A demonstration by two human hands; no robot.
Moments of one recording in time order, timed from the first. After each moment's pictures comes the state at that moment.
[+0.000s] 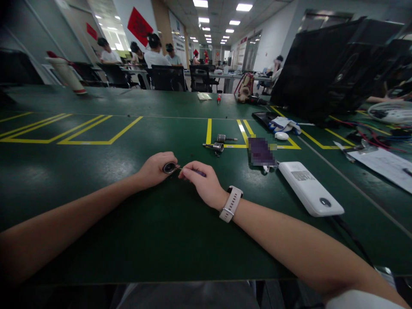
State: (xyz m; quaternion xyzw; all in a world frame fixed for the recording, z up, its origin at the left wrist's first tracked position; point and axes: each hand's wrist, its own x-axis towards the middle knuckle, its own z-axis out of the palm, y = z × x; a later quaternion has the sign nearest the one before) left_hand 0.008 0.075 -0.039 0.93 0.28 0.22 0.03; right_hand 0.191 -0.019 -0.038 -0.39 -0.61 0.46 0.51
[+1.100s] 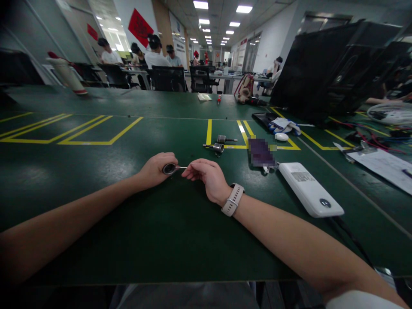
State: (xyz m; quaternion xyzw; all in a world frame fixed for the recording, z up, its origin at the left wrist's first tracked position) left_hand 0.008 0.076 -0.040 0.94 0.27 0.22 0.04; right_hand 0.196 -0.008 -0.042 -0.34 -0.45 0.61 0.55
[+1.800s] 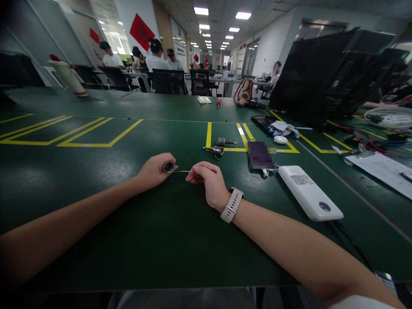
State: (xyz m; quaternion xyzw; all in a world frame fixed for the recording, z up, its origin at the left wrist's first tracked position) left_hand 0.009 0.078 -0.042 0.90 0.34 0.26 0.05; right_hand 0.191 -0.013 -0.041 -0.38 -0.43 0.56 0.60
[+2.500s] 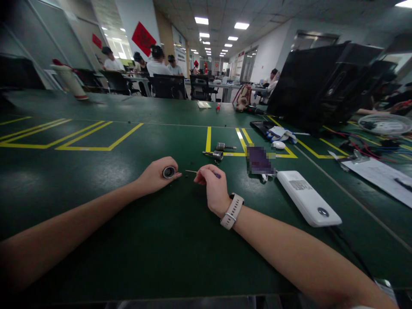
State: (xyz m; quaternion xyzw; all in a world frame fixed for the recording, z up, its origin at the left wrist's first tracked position) left_hand 0.007 0.081 -0.043 0.91 0.31 0.26 0.11; right_hand 0.192 -0.010 -0.046 -0.45 -0.43 0.45 0.64
